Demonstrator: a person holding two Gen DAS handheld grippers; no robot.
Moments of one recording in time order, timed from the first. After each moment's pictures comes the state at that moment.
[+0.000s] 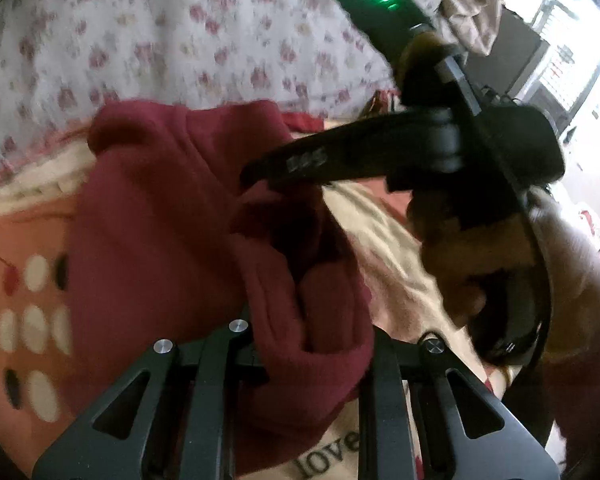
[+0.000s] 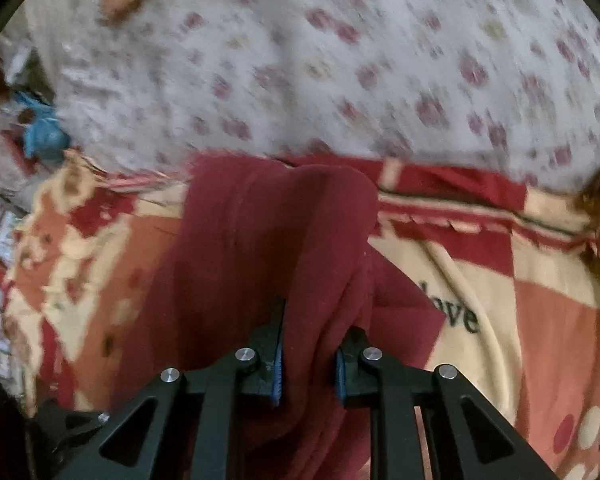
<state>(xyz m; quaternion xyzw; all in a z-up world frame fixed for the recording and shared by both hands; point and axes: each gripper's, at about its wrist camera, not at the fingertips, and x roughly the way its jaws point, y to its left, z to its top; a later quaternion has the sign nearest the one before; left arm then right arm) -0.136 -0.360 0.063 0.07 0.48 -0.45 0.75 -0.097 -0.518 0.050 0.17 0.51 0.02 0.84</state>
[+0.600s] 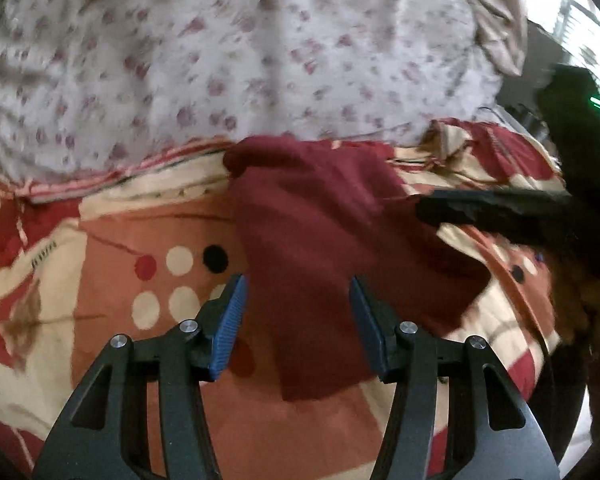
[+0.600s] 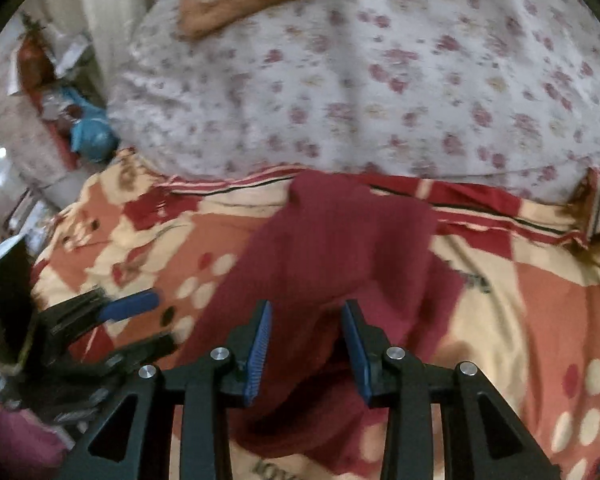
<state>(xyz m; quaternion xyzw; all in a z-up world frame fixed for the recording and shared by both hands) -0.100 -0.255 0.099 0.09 0.43 -0.38 0.81 -0.176 -0.463 0.118 0.15 0.43 0.07 0.89</state>
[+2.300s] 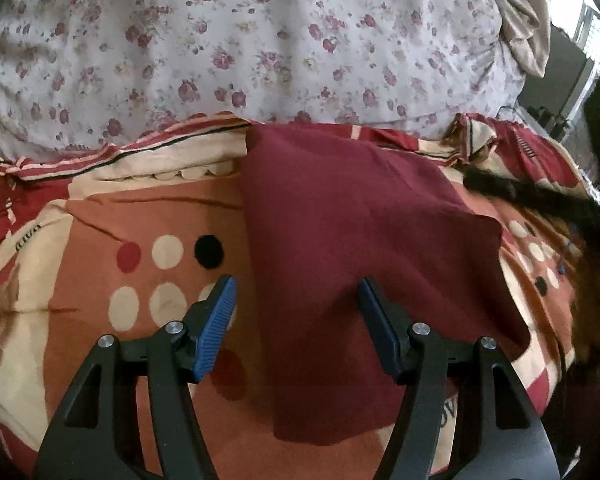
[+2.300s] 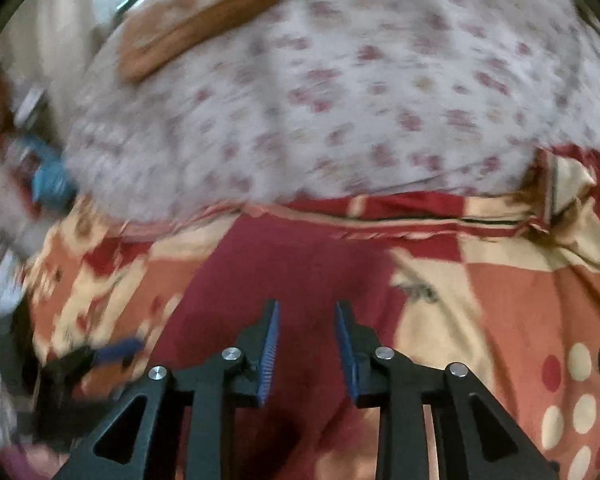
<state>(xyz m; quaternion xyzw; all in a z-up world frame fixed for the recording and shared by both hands) -0.095 -0.276 0.072 0.09 0.45 -0.35 0.82 -0.182 -0.489 0.100 0.17 0.40 -0.02 0.90</state>
